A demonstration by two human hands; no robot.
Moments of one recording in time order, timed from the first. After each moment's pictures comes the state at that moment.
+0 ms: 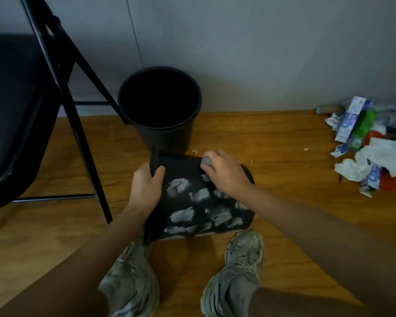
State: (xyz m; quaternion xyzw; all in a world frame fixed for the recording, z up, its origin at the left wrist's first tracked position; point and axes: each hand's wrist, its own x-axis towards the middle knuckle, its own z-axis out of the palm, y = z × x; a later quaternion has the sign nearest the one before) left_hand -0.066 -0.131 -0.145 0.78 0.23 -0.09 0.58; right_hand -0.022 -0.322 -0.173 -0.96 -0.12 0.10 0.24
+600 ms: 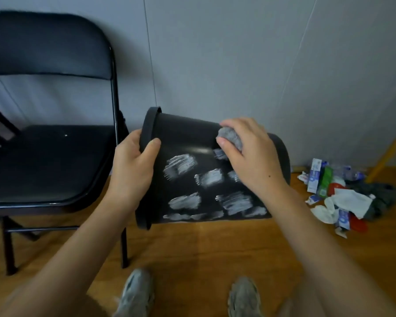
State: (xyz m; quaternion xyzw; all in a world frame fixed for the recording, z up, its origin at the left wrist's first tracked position) left_hand -0.207 -0.142 0.112 0.74 -0.02 0.18 0.65; right_hand -0.165 -0.344 0.102 -0.90 -0.17 -0.30 0.27
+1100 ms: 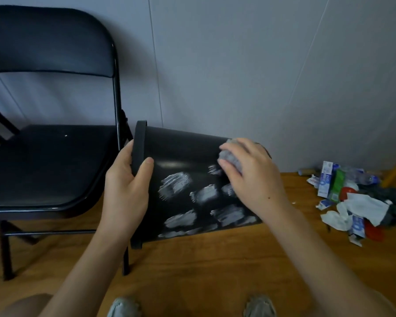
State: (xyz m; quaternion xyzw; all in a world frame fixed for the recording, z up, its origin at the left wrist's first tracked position) left_hand -0.207 -0.130 0.078 0.75 -0.02 0.23 0.62; right_hand -0.158 -0.332 0.062 -0.92 -0.17 -0.28 0.21
